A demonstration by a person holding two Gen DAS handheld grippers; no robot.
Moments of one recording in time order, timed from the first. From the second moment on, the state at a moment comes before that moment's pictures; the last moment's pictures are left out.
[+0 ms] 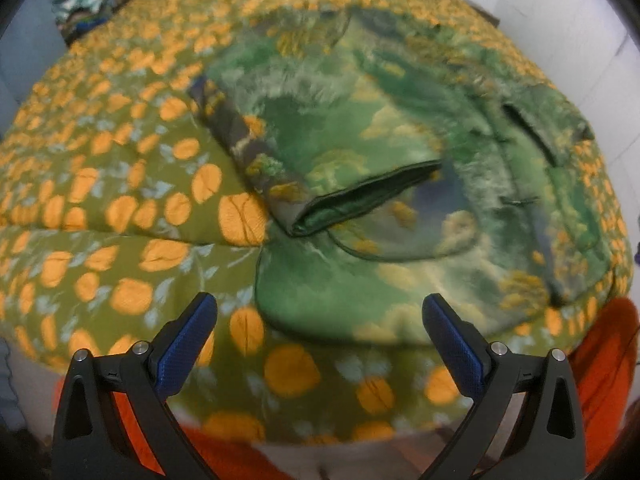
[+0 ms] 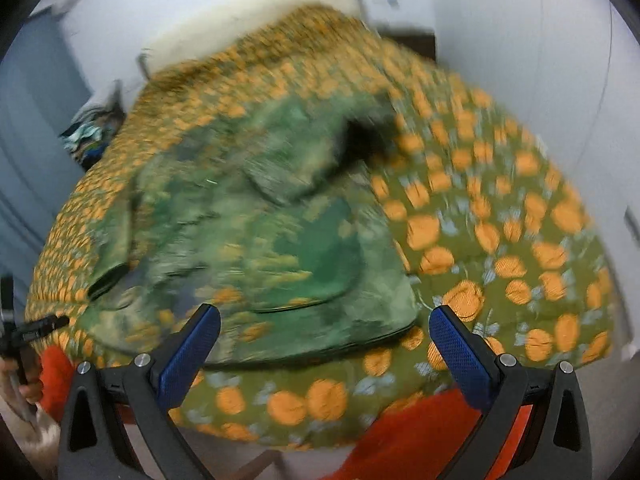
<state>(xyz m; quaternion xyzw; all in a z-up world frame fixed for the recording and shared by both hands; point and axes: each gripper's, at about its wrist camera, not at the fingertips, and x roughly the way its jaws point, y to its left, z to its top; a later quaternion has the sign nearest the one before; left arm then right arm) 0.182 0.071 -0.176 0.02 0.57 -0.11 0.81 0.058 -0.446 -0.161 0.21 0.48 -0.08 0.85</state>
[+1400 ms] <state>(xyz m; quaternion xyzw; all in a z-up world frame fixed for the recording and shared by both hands) 0.146 0.041 -0.158 0.14 0.58 -0.07 0.80 0.058 -0.409 -0.202 0.15 0.60 -0.05 0.78</state>
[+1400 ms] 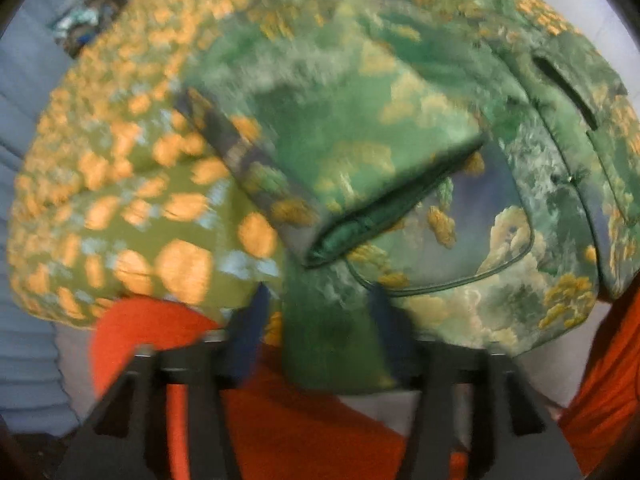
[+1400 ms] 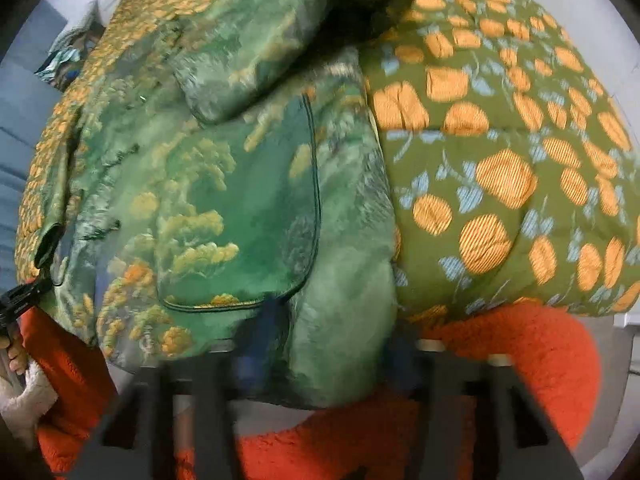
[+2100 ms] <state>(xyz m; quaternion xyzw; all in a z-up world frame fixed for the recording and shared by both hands) 0.112 0.030 -0.083 0.07 0.41 -0.07 0.91 0.233 -0.280 -0.255 -0.24 0.50 0.00 0.83</state>
